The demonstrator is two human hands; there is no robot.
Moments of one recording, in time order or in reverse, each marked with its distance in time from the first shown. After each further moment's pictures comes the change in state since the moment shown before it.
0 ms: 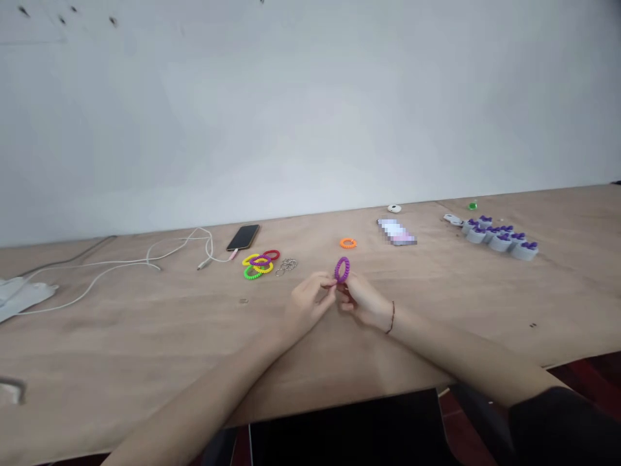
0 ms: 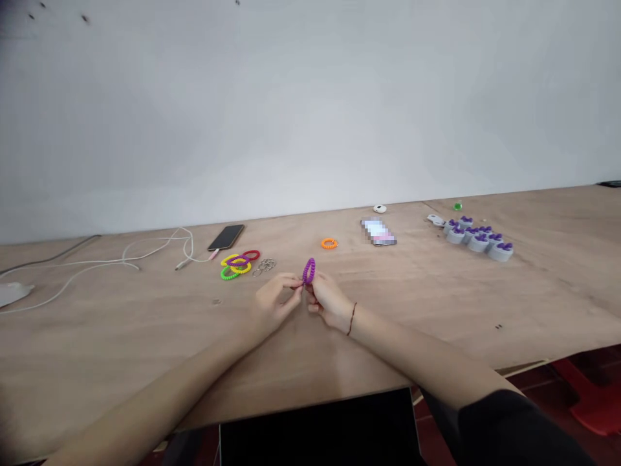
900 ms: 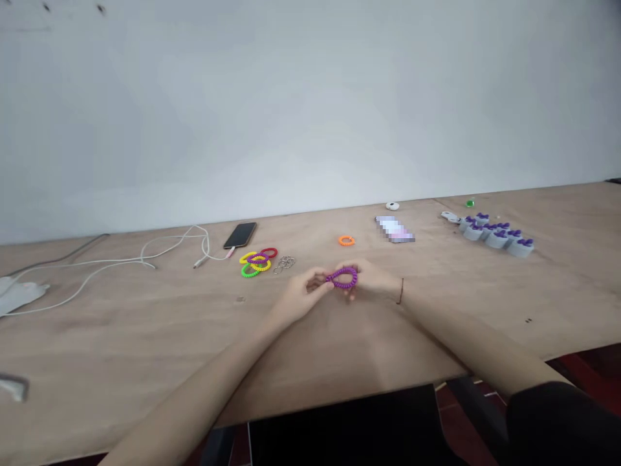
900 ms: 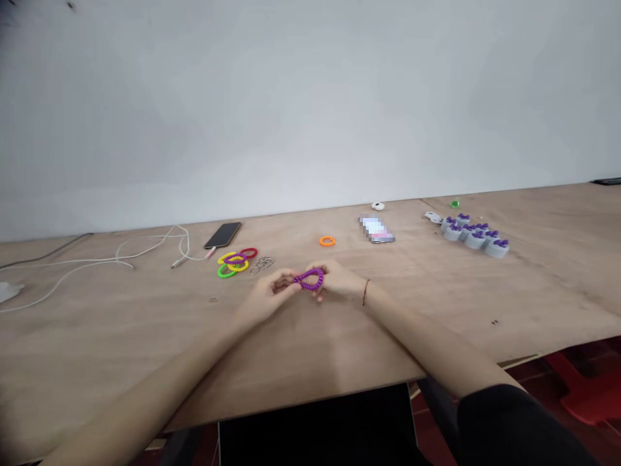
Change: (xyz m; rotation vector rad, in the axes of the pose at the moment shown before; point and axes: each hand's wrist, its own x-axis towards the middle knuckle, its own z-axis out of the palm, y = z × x) left_hand 0.007 -0.010 -0.008 -0.492 -0.310 -0.464; right_hand 0.014 -0.030 -0.039 -0.516 -0.328 -0.089
